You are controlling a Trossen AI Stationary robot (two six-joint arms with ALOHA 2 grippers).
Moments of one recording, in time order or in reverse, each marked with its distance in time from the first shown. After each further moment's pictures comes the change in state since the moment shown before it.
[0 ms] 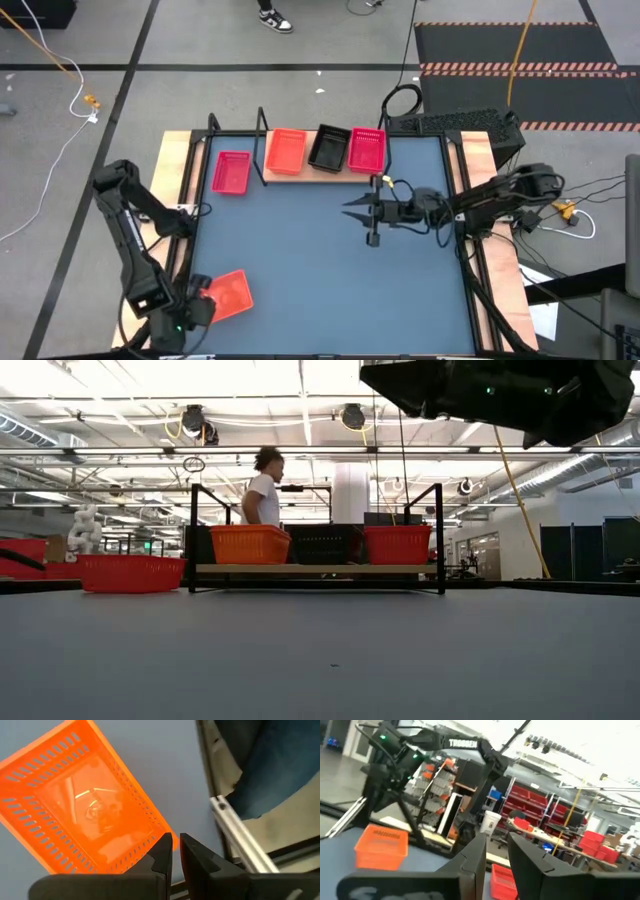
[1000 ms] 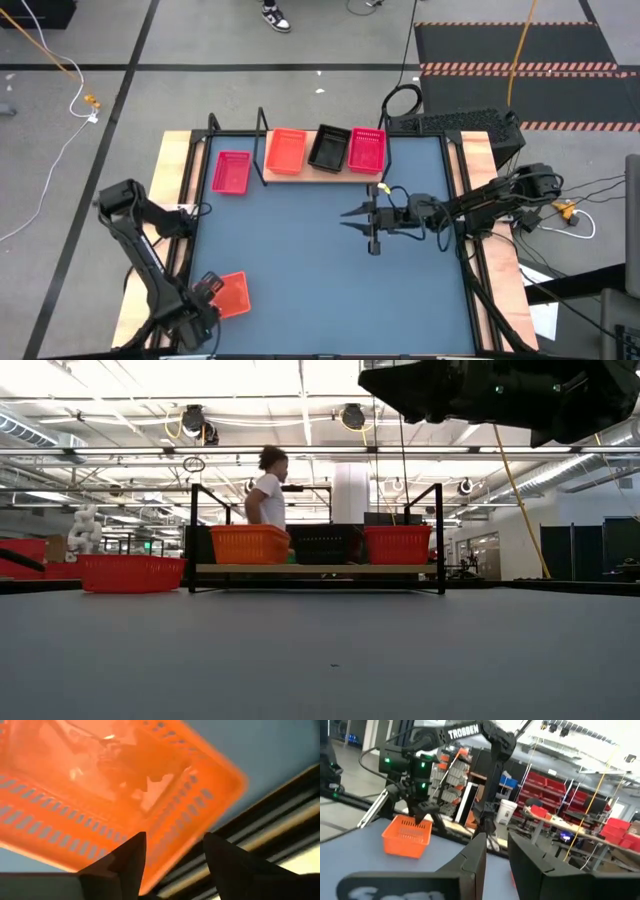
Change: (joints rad) left arm 0.050 0.208 0.001 -0.247 0.232 0.537; right arm 0.046 0.006 0.009 -0.095 0.008 0.054
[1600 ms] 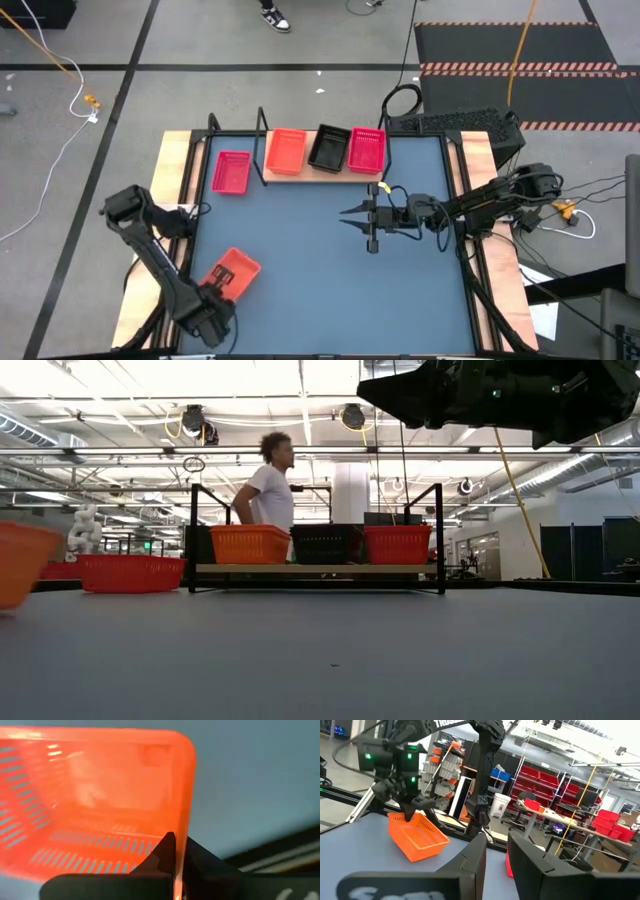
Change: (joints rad) left arm 0.125 0.079 0.073 -0.055 -0.107 -0.012; right arm 0.000 0.000 0.000 -0.020 0.049 0.001
